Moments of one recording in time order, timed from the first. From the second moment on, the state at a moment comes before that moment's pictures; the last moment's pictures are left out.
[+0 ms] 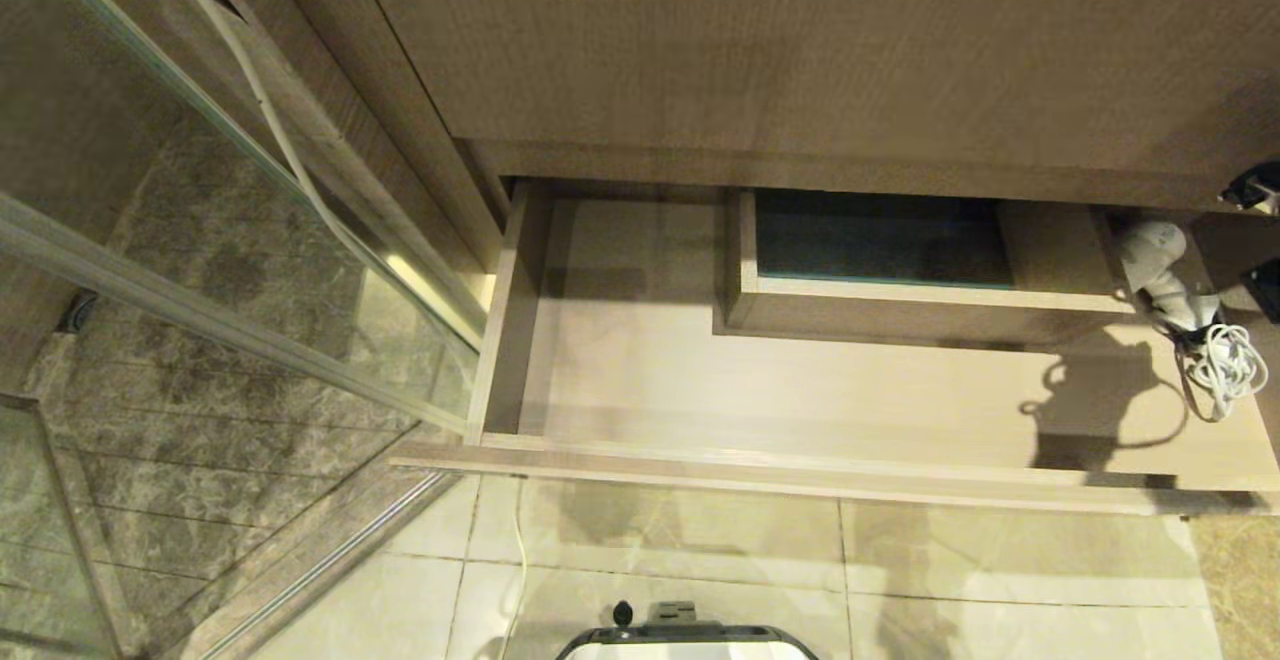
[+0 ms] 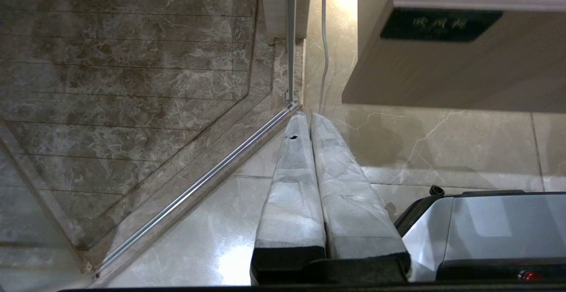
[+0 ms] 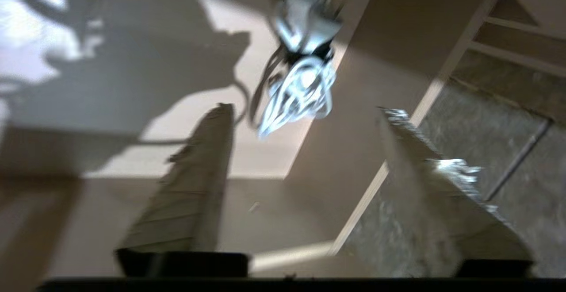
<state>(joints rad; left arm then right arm) 0.00 0.00 0.00 0.00 0.00 0.00 -0.51 1.86 -1.48 0.15 -0.02 -0.74</state>
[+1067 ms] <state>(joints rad) 0.00 0.00 0.00 0.00 0.00 0.00 -0.65 2.13 -1.57 0.23 0.12 -0.71</state>
